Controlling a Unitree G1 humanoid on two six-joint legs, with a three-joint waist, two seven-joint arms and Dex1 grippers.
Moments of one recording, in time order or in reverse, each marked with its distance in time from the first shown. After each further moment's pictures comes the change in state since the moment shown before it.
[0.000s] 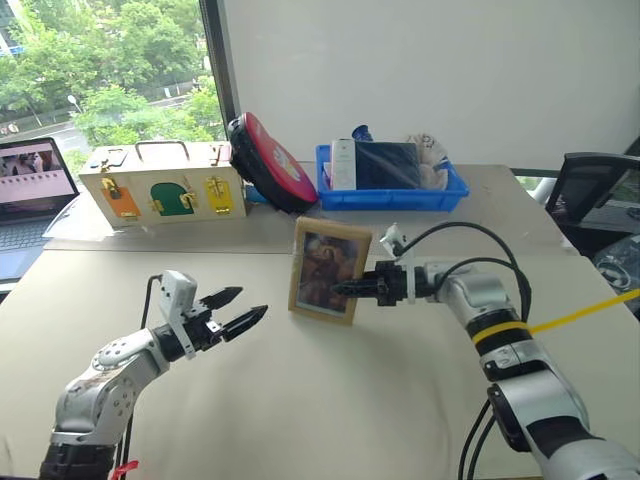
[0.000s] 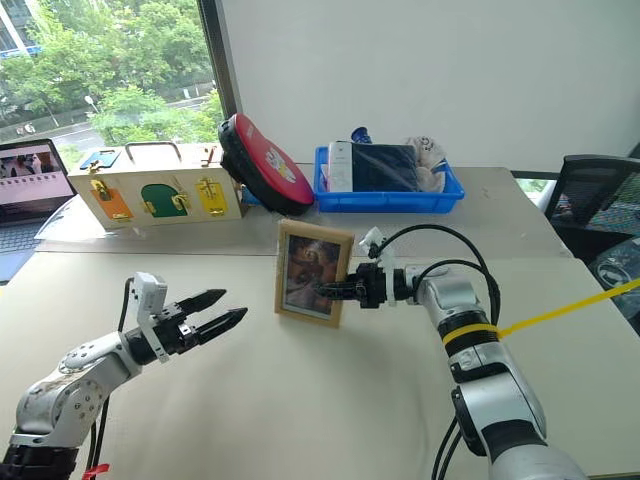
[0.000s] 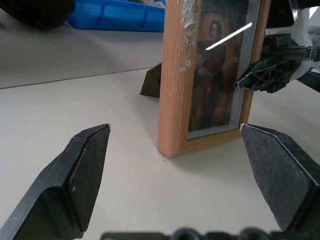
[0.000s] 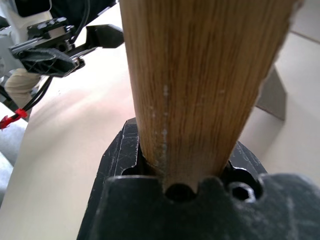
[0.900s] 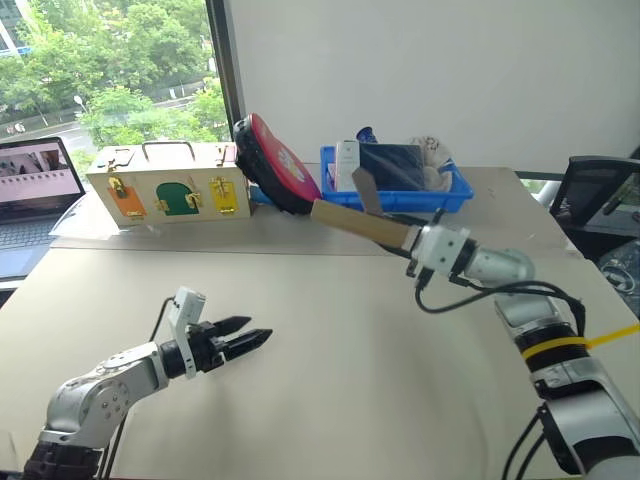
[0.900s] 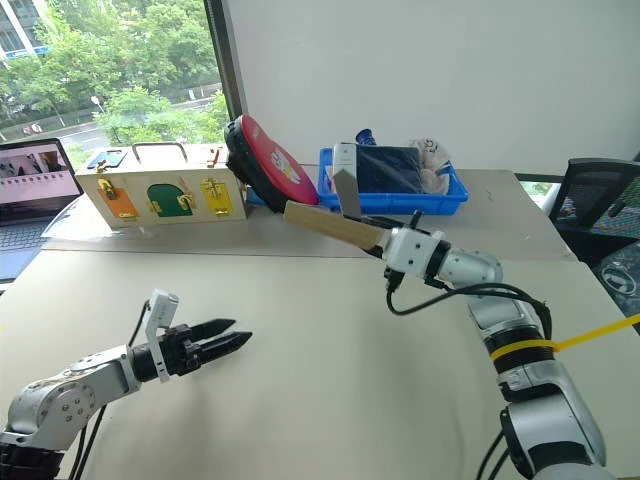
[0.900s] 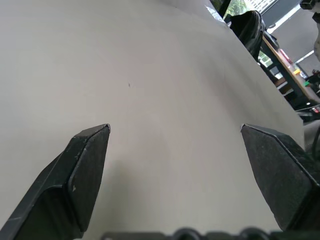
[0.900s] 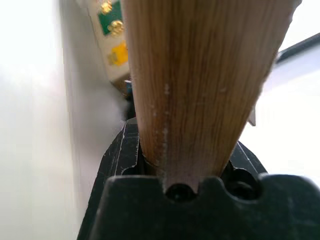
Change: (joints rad) left arm 0.033 0.114 -0.077 0.025 -0.139 0.106 0.031; right arm 0.082 -0.199 0.027 -0.107 -0.264 -0.964 -0.428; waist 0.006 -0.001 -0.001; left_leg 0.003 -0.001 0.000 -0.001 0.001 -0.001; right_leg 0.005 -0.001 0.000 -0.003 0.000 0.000
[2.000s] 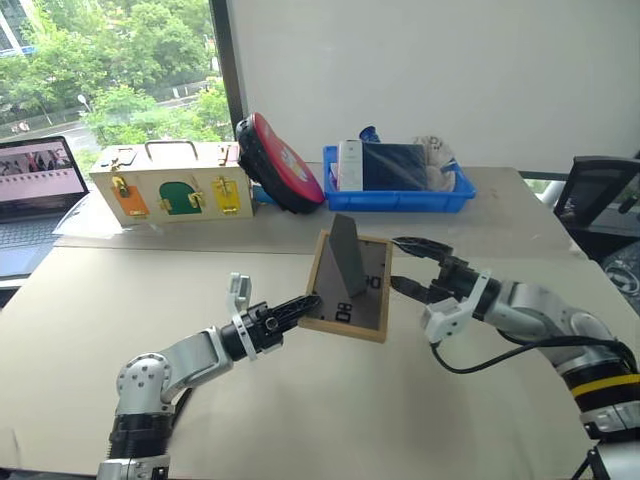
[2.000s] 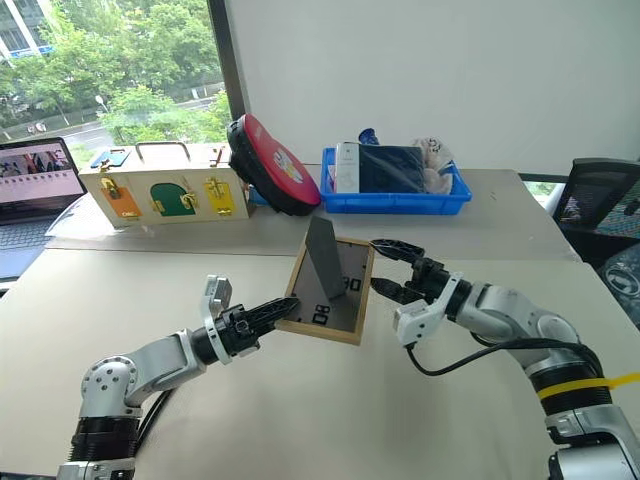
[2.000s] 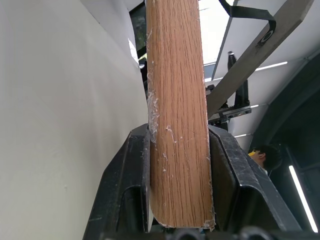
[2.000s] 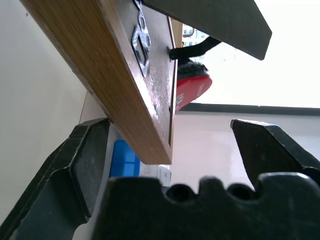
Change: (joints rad) left arm -0.218 -0.368 0.095 0.141 -0.882 0.522 0.677; right arm 0.224 -0.169 -0.065 -0.211 -0.844 -0.479 -0.658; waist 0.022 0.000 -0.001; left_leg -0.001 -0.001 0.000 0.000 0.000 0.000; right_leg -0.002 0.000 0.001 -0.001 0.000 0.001
